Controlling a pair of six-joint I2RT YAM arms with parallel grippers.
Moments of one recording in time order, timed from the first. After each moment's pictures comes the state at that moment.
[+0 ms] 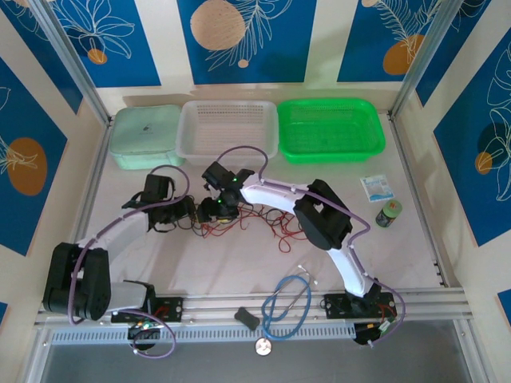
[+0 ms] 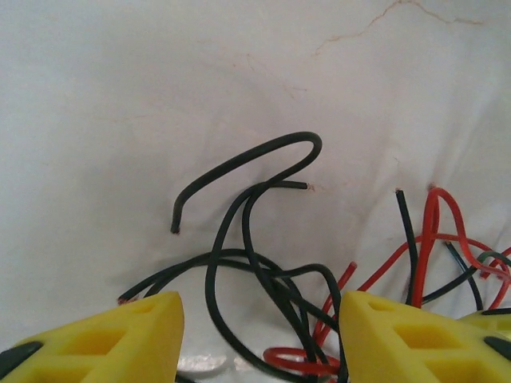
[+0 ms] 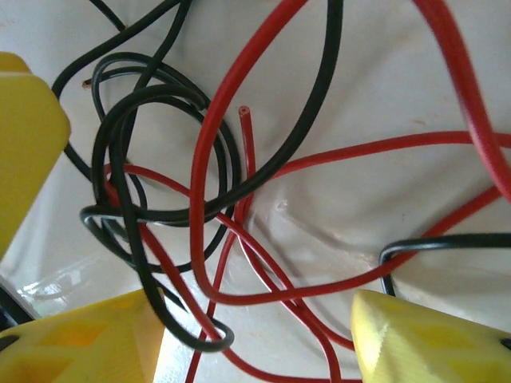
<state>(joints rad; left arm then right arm) -0.18 1.31 0.64 -0.32 0.17 -0.54 0.91 2.19 1.70 -0.67 -0.35 0.65</state>
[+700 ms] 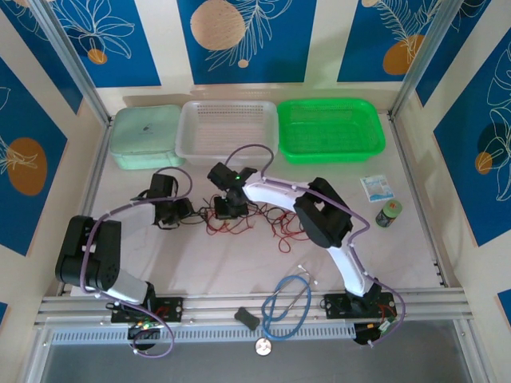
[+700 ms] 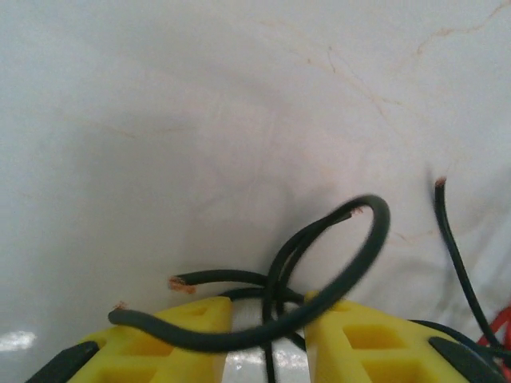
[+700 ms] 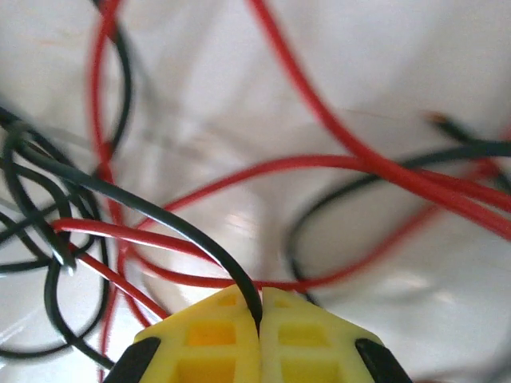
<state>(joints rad) -0.16 1.50 0.68 -0.26 0.13 -0.57 0.87 2.17 1.66 -0.77 -0.15 0.71</state>
